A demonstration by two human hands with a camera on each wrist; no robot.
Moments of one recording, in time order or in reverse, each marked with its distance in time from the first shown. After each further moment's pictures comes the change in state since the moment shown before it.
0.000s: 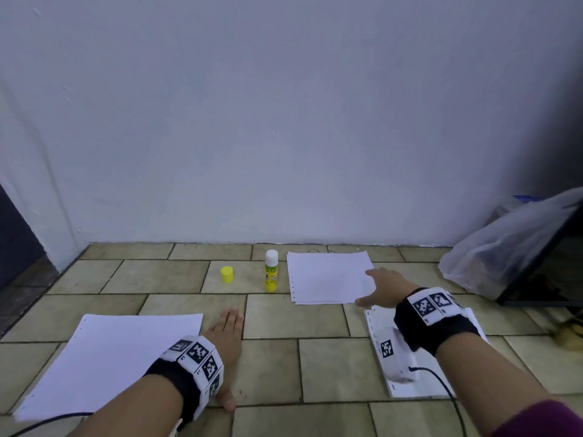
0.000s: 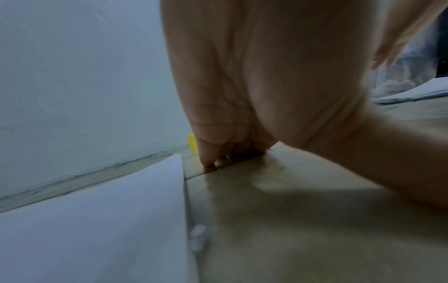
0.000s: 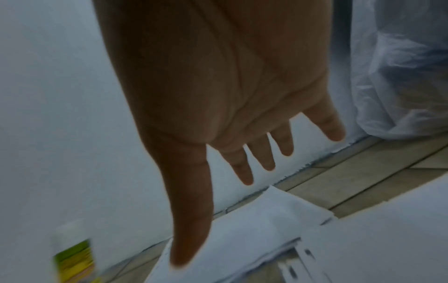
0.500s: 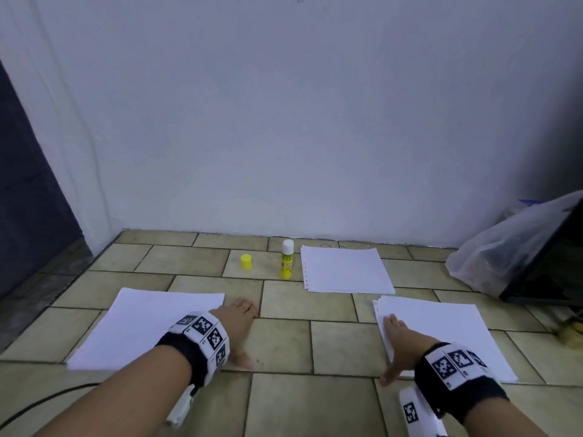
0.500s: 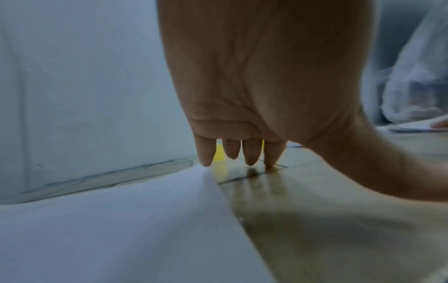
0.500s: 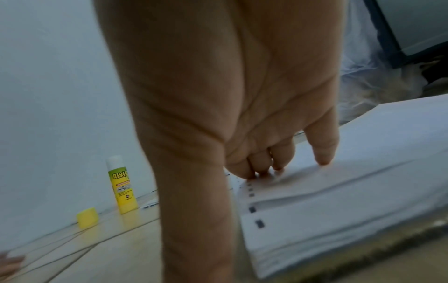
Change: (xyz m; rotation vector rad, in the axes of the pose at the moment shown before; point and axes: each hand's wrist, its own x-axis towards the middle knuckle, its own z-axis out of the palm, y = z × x) left_hand -0.040 -0.026 -0.002 0.033 0.056 0.174; right_hand -0.087 0.008 0.065 -0.115 -0.252 -0.041
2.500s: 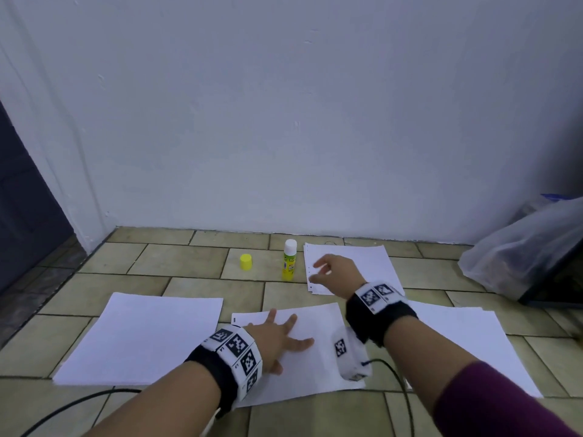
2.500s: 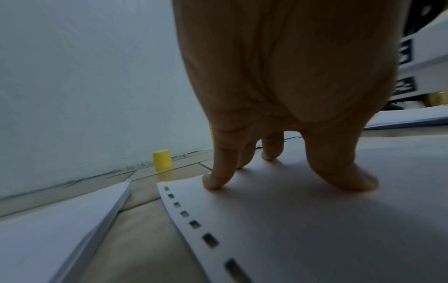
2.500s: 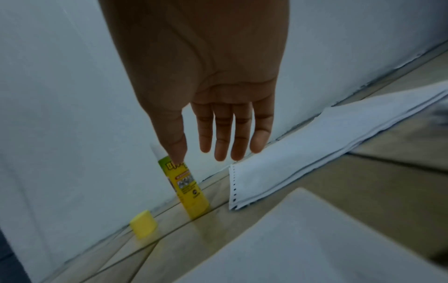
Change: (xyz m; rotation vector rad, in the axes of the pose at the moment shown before) left_hand 0.009 0.050 -0.024 -0.002 -0.194 0.261; right_hand 0.069 -0.108 -0.076 0.540 0.409 -0.253
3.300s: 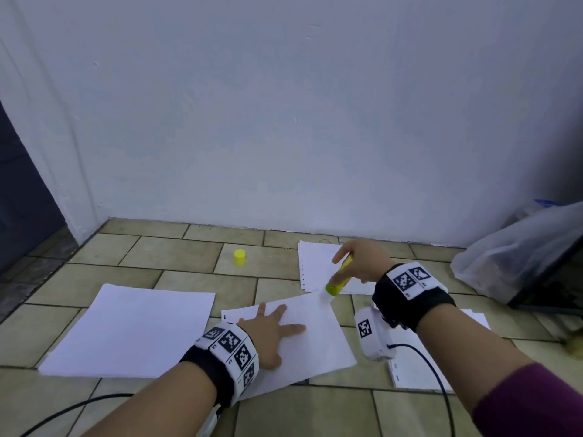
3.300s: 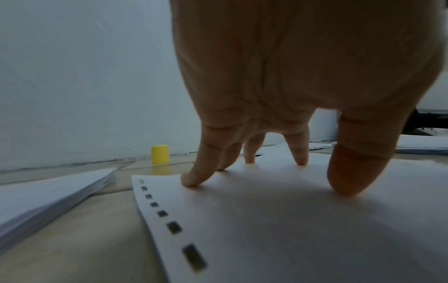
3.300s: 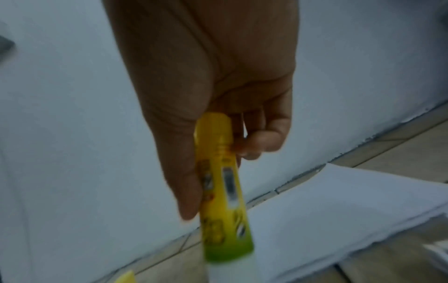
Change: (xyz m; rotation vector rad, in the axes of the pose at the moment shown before) left_hand 0.002 0.006 0.001 -0.139 0.104 -0.094; right_hand -0.017 0.005 -0.064 -0.072 -0.066 0.062
